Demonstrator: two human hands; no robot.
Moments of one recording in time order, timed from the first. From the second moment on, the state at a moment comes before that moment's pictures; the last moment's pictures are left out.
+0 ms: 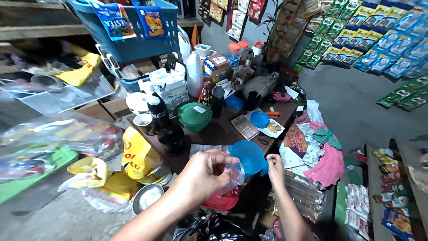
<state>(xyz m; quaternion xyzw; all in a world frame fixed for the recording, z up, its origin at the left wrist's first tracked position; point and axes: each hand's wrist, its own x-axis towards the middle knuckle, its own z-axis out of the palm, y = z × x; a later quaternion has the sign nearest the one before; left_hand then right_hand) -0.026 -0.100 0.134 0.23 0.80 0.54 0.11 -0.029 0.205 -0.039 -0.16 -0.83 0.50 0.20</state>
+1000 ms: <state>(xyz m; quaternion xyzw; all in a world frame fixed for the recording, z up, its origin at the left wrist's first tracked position) -0.017 -0.104 0.116 0.35 0.82 0.42 -0.15 0.006 0.139 0.113 0.35 -0.86 0.30 0.22</state>
